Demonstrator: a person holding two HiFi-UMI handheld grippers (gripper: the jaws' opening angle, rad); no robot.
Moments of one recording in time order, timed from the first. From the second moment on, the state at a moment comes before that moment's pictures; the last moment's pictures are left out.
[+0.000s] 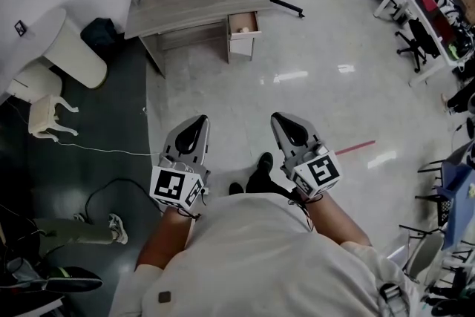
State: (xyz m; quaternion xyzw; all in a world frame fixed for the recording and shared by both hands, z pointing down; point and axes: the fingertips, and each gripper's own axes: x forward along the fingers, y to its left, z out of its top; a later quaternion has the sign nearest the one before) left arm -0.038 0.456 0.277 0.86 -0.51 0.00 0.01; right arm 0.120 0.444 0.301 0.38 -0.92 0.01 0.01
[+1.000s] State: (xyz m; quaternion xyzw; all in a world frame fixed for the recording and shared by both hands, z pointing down) left arm 0.049 0.293 0.302 0.87 -0.50 0.02 0.03; right arm 0.185 0.287 0.321 0.35 -0.94 0.01 0.02
